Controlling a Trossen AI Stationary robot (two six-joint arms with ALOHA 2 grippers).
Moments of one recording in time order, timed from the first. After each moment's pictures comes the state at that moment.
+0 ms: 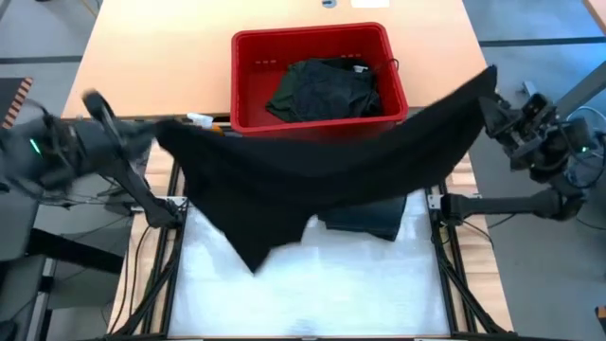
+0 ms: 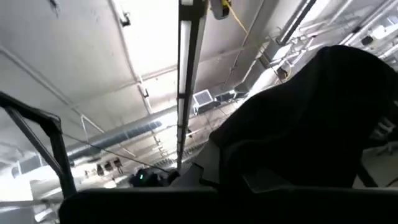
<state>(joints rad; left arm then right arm) -0.99 1.19 2.13 -1.07 -1.56 0.20 -0.15 0.51 1.12 0.02 0.22 0.36</state>
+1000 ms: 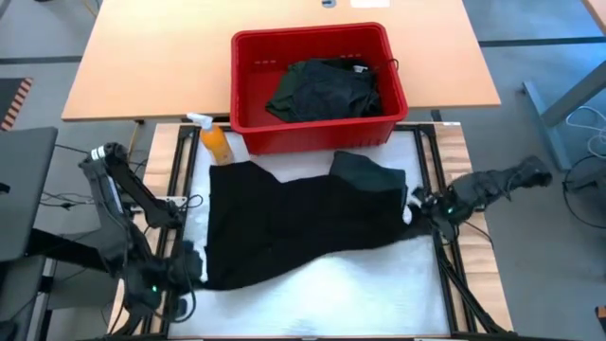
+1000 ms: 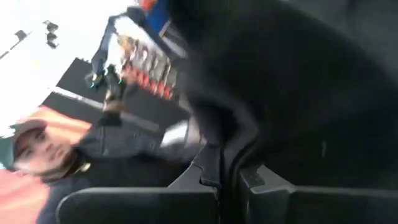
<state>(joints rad) -1.08 1.24 1.17 -0.94 -0.36 -1.25 0.39 0.36 0.45 -0.34 -0.16 1.02</state>
